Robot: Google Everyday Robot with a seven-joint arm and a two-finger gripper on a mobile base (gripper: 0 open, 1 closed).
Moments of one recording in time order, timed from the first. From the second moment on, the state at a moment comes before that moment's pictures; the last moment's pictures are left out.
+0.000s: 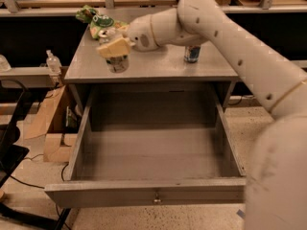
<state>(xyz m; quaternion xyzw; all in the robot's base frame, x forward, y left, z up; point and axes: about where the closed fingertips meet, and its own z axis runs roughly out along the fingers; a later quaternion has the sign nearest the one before) 0.682 0.115 0.934 -0.54 0.61 0.37 0.45</state>
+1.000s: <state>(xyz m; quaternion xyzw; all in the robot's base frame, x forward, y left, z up) 0.818 0.253 0.919 -0.45 0.63 0.41 0.48</state>
